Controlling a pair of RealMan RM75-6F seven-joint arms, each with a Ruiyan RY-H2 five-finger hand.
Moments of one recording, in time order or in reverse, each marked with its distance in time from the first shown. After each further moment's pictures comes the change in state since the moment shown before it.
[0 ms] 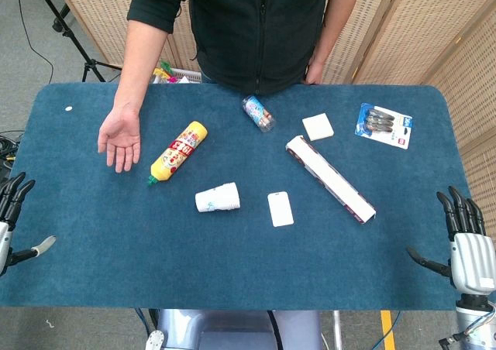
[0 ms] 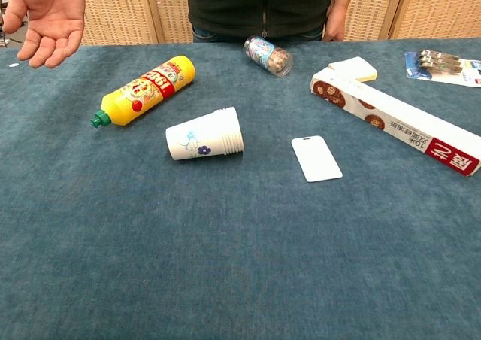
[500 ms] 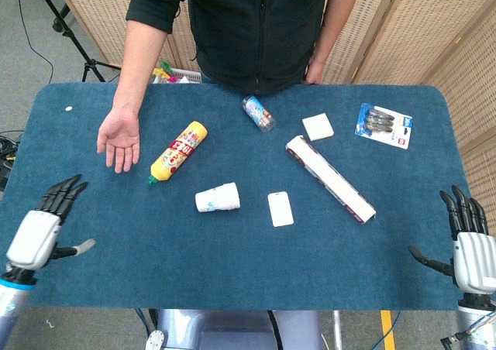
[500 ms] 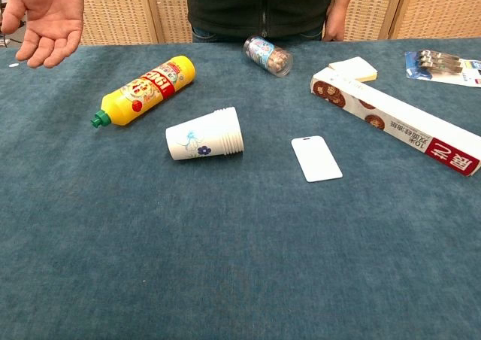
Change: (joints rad) left arm -0.116 -0.022 0.012 -0.135 0.019 -0.211 0.051; right arm 0.001 0.008 0.007 -0.003 0.012 -0.005 0.015
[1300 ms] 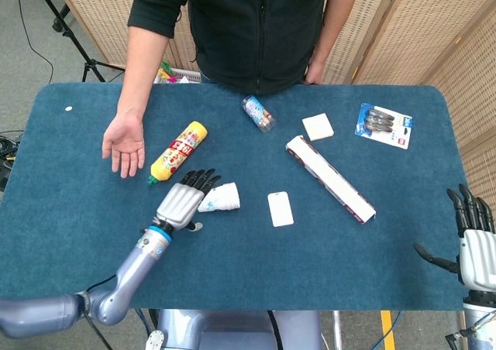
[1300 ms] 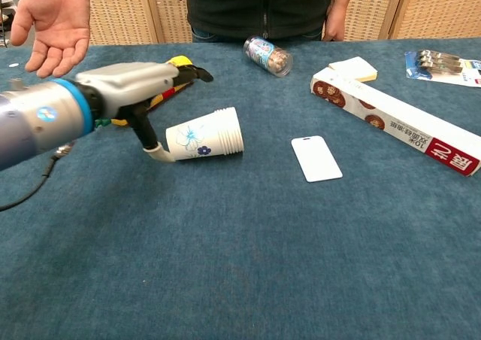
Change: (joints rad) left arm -0.520 -0.491 -0.213 0.026 -0.701 -0.477 0.837; right arm 0.003 0.012 0.016 0.015 0.044 -0.020 0.034
